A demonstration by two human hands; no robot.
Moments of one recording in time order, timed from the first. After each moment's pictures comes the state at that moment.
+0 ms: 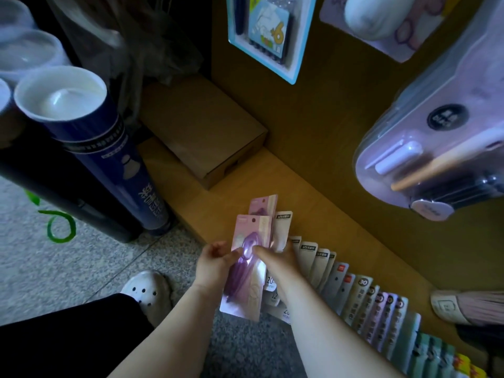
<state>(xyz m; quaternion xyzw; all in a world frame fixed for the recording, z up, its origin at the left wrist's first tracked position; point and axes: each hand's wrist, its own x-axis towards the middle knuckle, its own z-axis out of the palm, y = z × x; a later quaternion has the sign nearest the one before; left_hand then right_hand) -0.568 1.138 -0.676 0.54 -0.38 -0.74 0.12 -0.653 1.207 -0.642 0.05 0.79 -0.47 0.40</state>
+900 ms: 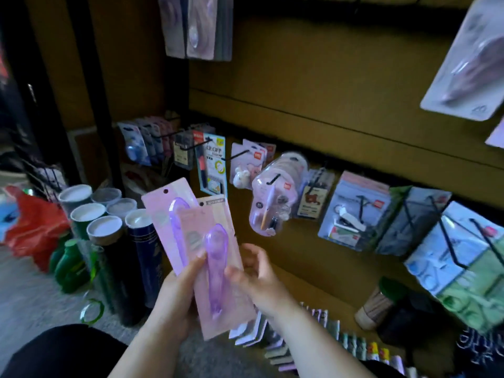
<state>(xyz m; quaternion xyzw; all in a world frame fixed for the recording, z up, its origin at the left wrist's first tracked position) -0.453 1.202 -0.426 0.32 -0.43 -0.81 0.23 -0.533 1.312 -0.385 -0.26 0.67 -0.59 0.36</state>
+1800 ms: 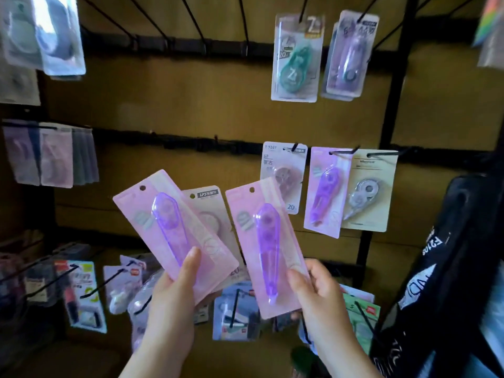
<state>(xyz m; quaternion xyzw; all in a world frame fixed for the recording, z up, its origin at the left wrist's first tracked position) -0.561 1.318 -0.213 0.06 -0.48 -0.82 0.29 -0.591 1.479 -0.213 -0.17 0.72 -0.66 -0.12</state>
